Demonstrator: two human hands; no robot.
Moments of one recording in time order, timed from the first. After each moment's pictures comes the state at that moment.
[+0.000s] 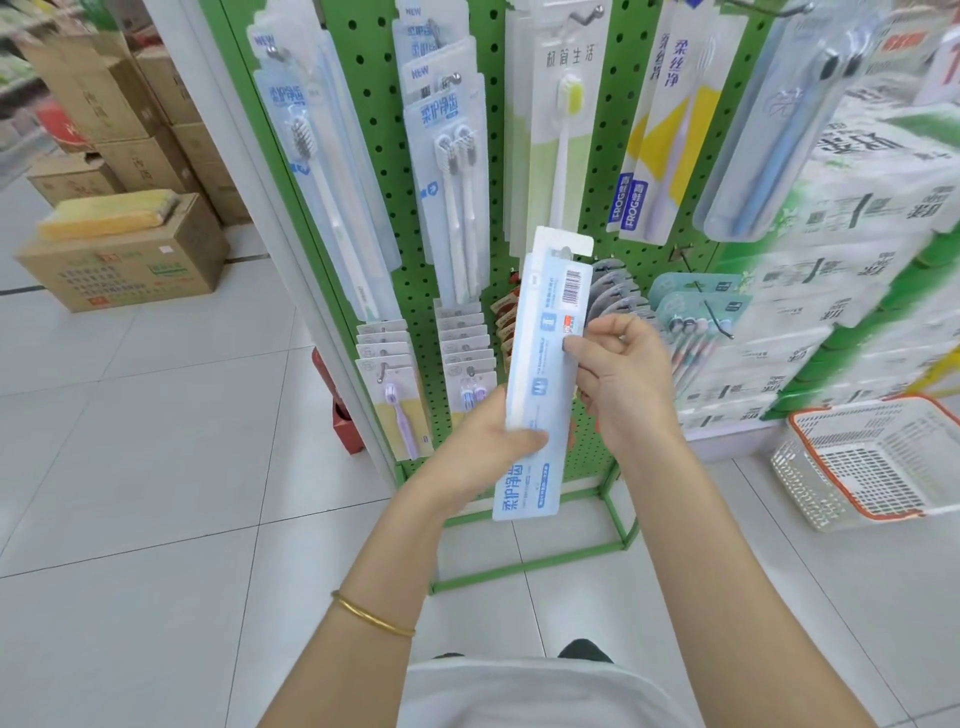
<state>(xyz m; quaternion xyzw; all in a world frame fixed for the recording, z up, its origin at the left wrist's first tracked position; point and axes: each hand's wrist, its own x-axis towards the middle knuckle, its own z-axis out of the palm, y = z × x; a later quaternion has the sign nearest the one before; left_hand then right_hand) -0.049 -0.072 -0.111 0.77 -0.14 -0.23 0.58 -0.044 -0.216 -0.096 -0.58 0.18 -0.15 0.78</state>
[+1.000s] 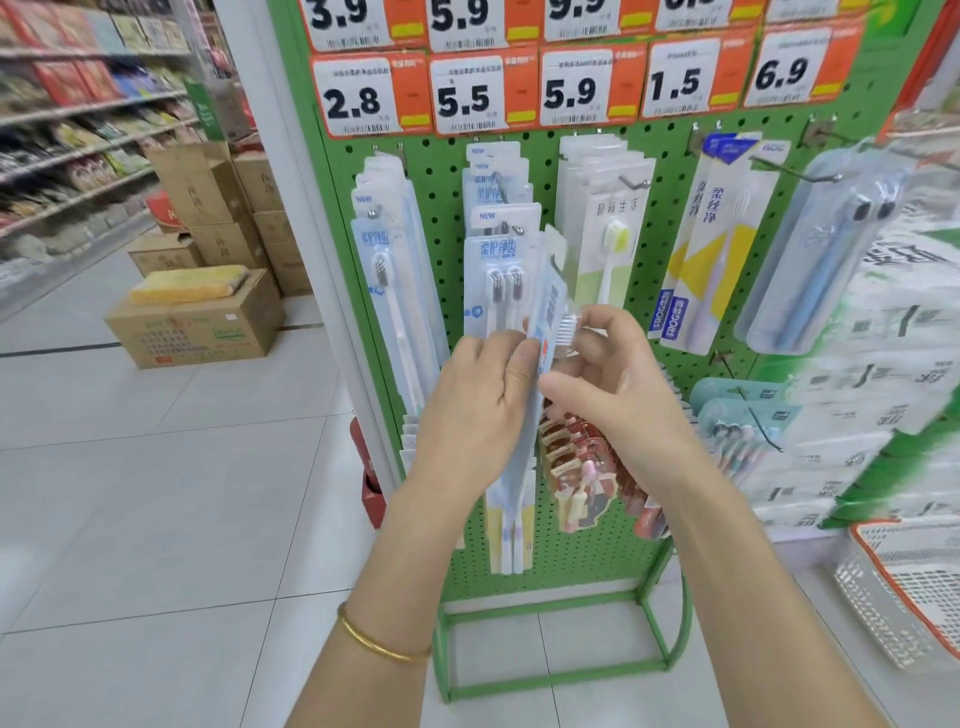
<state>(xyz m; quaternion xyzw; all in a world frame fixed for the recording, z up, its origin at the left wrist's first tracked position) -0.002 -0.056 -0.015 0.89 -0.17 0.13 0.41 -0.022 -0.194 -0.011 -0.68 -0.13 -0.08 0.71</state>
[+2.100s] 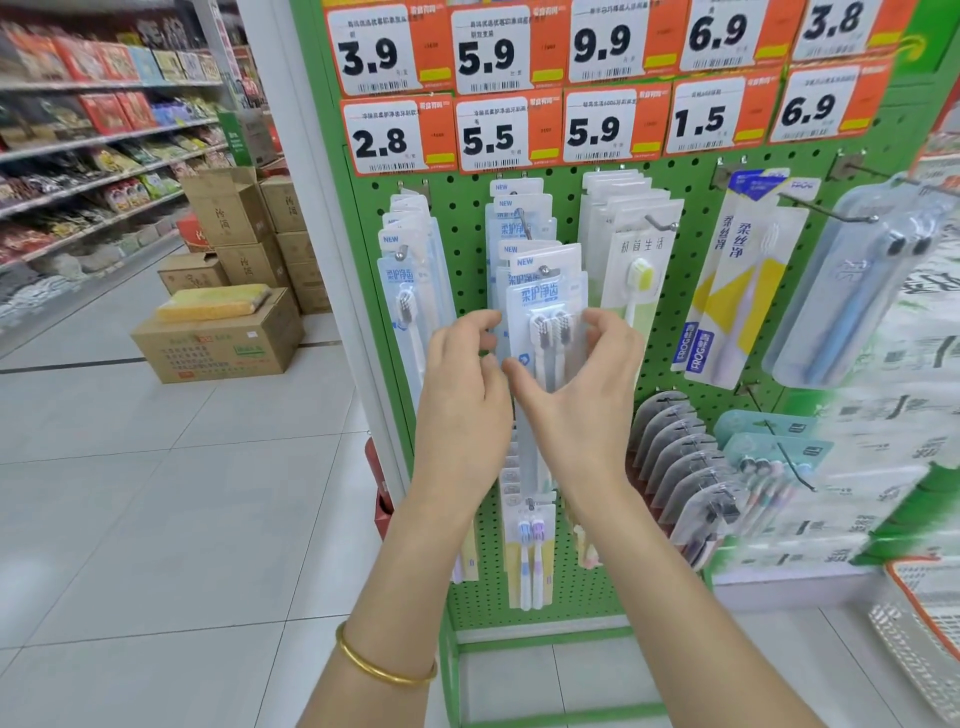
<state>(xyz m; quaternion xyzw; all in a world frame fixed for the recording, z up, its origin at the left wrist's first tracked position) 0.009 -0.046 0.008 0.82 -0.10 0.23 0.51 0.028 -0.142 -0.023 -0.78 0.01 -0.41 0.47</state>
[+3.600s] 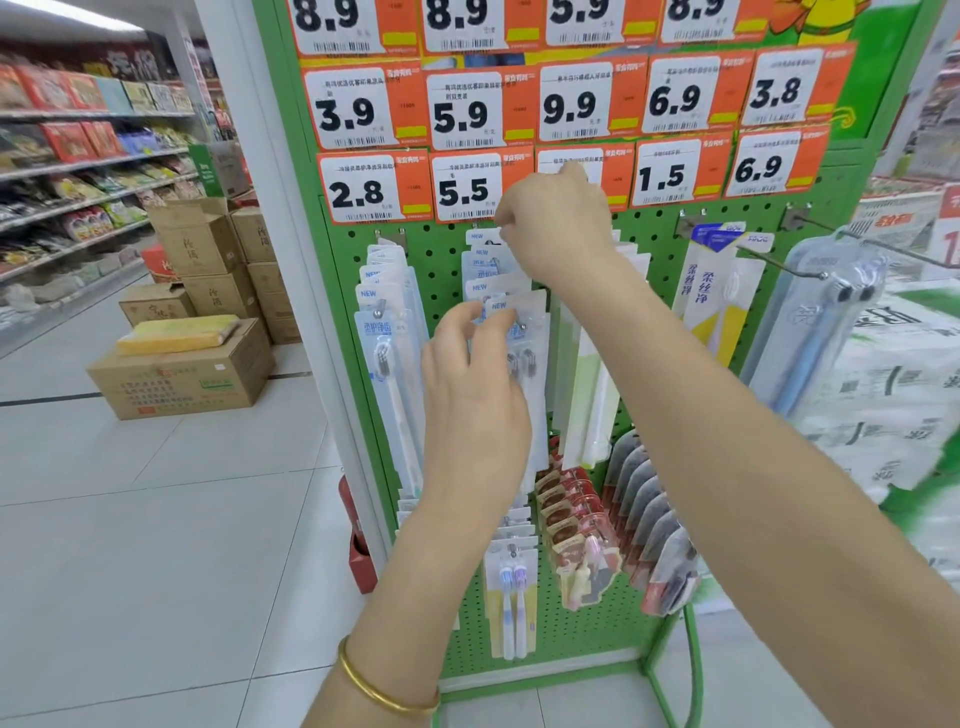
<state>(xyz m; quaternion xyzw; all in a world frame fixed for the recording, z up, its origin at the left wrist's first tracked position) 0.023 -0.069 0.032 0.86 -0.15 0.32 0.37 0.126 -0.162 0.138 -0.94 -0.03 -0.33 0.03</state>
